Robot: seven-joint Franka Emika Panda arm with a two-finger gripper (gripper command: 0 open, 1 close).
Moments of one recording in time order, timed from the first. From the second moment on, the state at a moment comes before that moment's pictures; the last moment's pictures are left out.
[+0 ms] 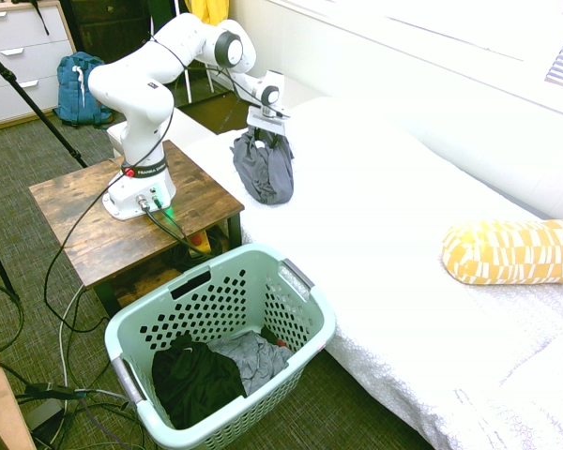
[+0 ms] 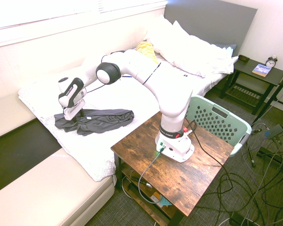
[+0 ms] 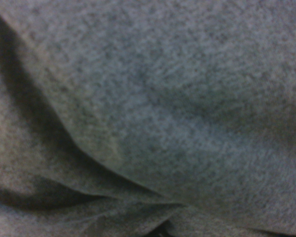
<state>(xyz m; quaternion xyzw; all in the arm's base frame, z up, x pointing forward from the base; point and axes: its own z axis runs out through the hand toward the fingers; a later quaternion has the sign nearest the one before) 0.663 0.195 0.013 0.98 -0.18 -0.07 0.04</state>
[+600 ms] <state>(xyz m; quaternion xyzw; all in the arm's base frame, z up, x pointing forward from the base) 0.635 0.172 0.011 0.98 -0.19 -0.08 0.05</state>
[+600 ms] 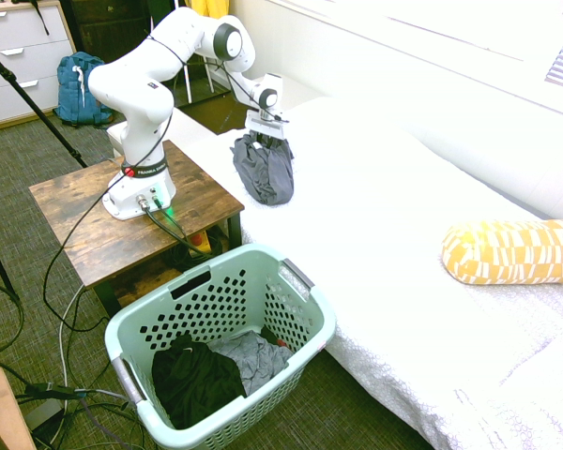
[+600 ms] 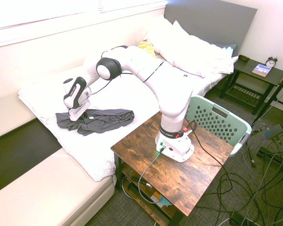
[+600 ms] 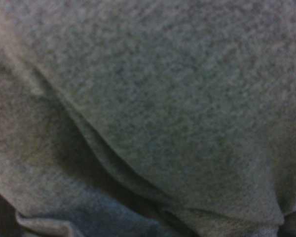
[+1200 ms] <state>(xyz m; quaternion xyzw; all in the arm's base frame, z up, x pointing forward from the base) 0.617 0.123 0.058 0.96 -0.21 -0.15 0.13</state>
